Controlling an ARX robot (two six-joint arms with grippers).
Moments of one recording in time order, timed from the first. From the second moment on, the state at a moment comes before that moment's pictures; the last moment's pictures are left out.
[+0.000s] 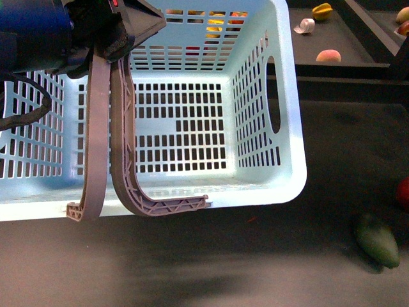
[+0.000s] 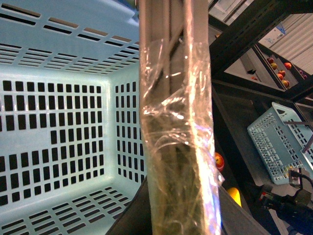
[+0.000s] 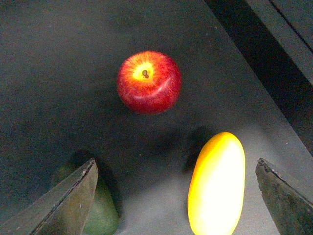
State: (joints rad) left arm -0.35 1.55 0.60 0.73 0.21 -0.47; right arm -0.47 2.20 0.54 0.94 -0.07 0.02
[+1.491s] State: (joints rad) left arm -0.35 1.55 0.60 0.73 0.21 -0.47; right arm -0.50 2.69 0.86 0.95 0.12 0.08
